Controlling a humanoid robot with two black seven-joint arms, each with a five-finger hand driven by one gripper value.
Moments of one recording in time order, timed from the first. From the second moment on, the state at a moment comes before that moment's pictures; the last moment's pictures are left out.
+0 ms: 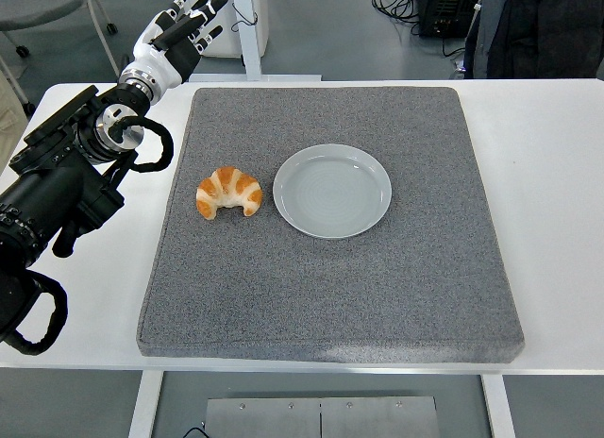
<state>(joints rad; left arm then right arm) -1.12 0.09 -0.70 -0.37 -0.05 -0.18 -0.14 -0.08 0.00 -0.01 0.13 -0.10 -0.03 0.25</state>
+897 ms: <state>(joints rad) -1.09 0.20 -0.66 -0.60 -0.04 -0.19 -0.13 -0.08 0.00 -0.01 0.13 -0.10 -0.03 0.25</state>
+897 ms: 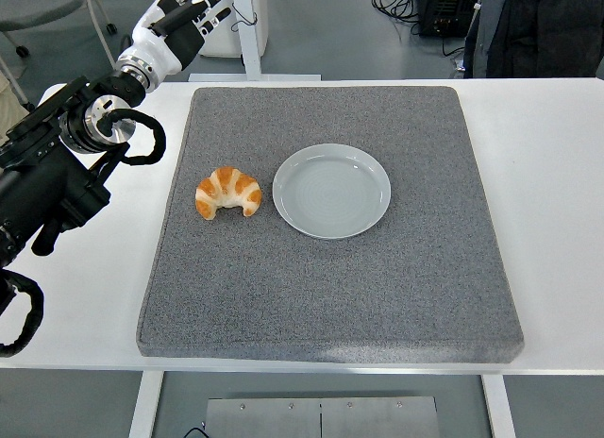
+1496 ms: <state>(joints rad) -1.12 0.42 -0.48 -0.93 0.09 -0.08 -0.13 -0.08 0.00 -0.01 0.13 -0.10 -0.03 0.25</state>
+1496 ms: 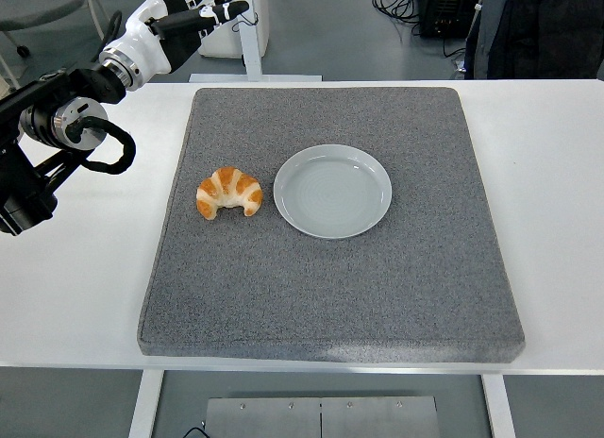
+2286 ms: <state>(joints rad) -1.10 0.64 -0.39 -1.28 0.82 0.07 -0.12 -0.08 0.00 -0.01 0.13 -0.10 -0.03 0.25</state>
